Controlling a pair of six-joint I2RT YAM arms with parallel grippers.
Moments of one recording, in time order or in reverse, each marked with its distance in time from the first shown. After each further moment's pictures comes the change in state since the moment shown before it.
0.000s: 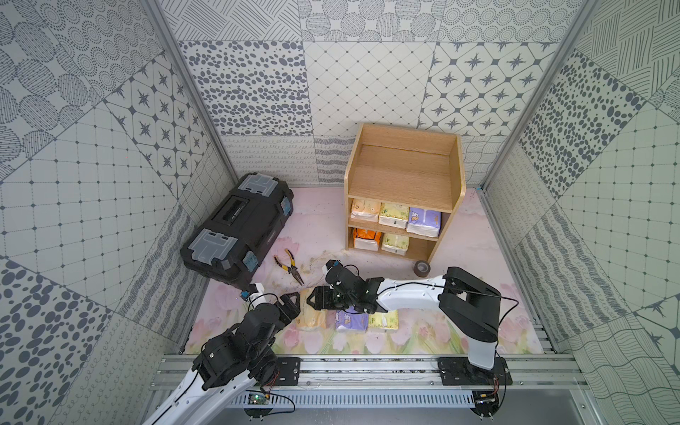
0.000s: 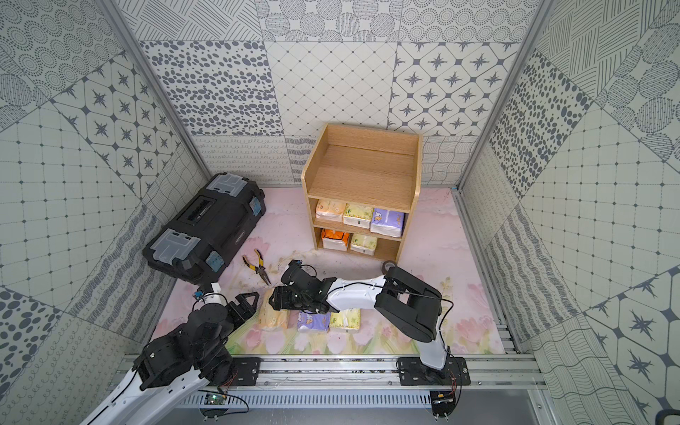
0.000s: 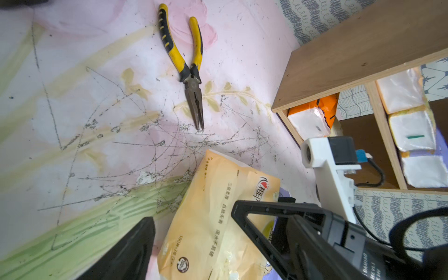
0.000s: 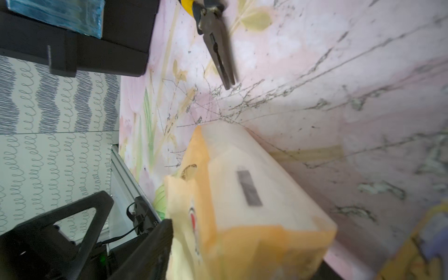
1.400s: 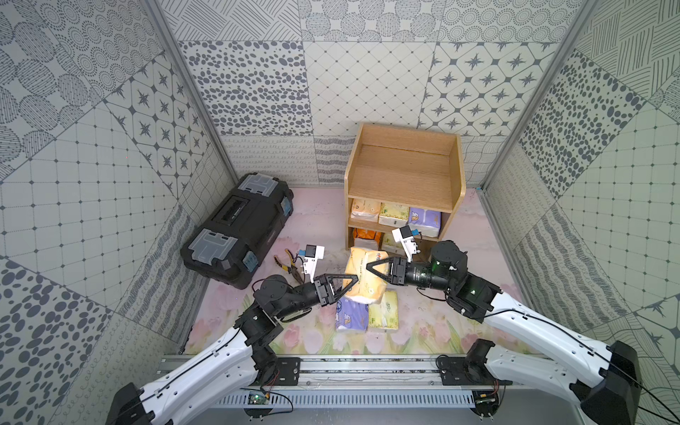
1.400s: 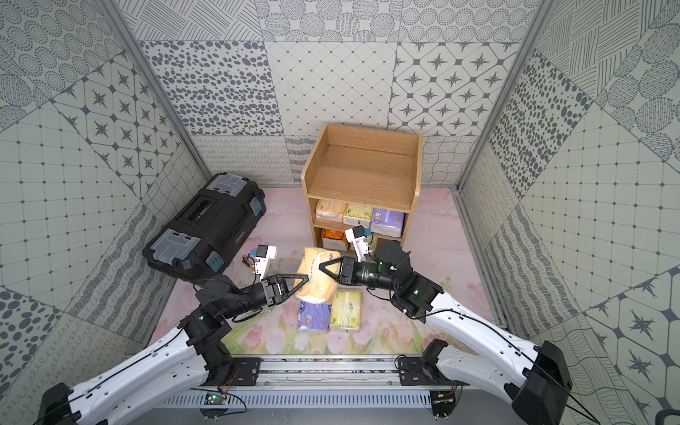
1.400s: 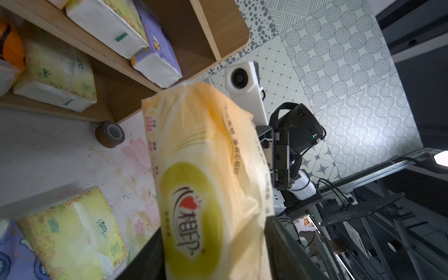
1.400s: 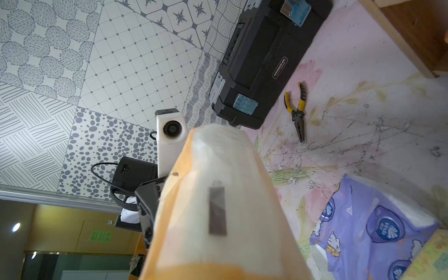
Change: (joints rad) left arm 0.000 0.499 -0.018 1.256 0.818 0.109; right arm -0.338 -0.903 -0.378 0.003 -0.333 -0.013
